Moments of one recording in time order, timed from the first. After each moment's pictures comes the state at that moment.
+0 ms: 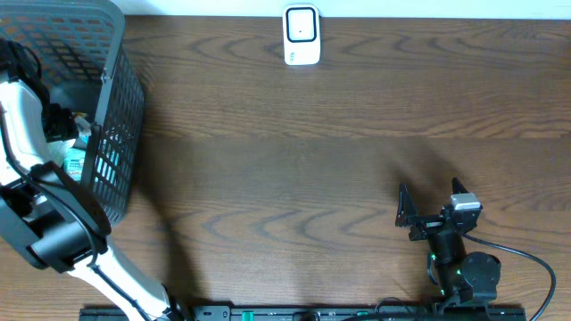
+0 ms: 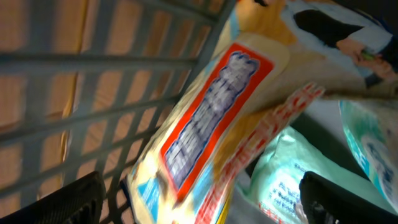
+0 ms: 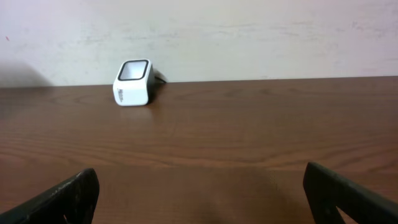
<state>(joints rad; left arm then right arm) 0.52 2.05 1.80 -1.08 -0.42 0.16 0.02 0.01 0.01 -0.06 -0.11 0.09</state>
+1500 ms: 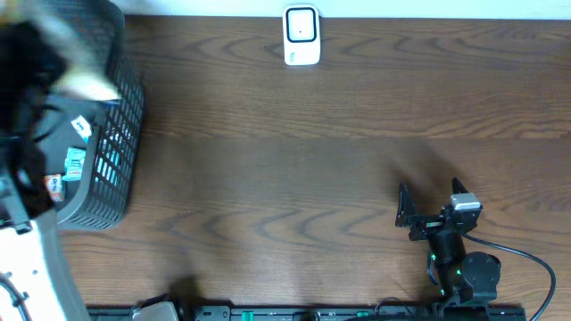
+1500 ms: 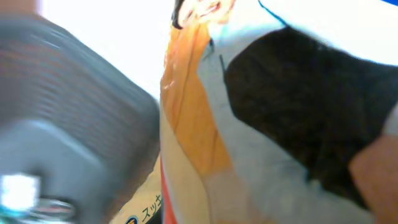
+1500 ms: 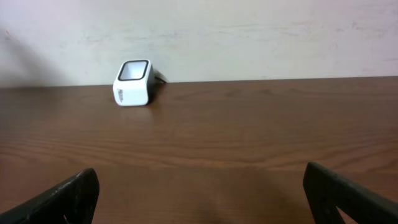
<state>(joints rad) 0.25 1.29 1.79 -0.83 0.20 -0.58 0.02 0.01 0.01 -0.06 -0.11 0.09</state>
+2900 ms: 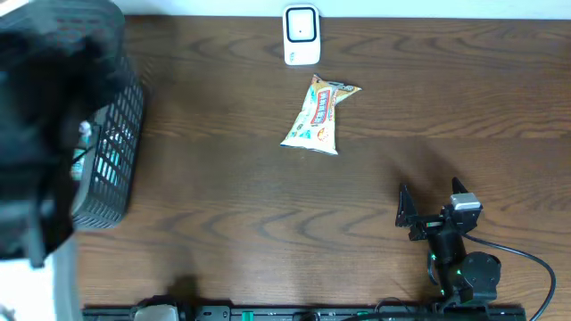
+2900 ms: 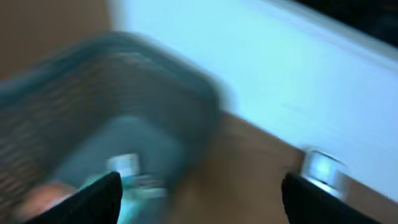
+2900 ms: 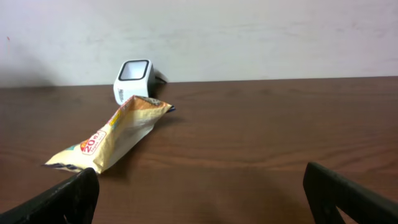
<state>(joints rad) 0.06 1.25 1.84 -1.04 -0.16 -0.37 0.02 0.01 0.01 -0.06 -0.11 0.09</state>
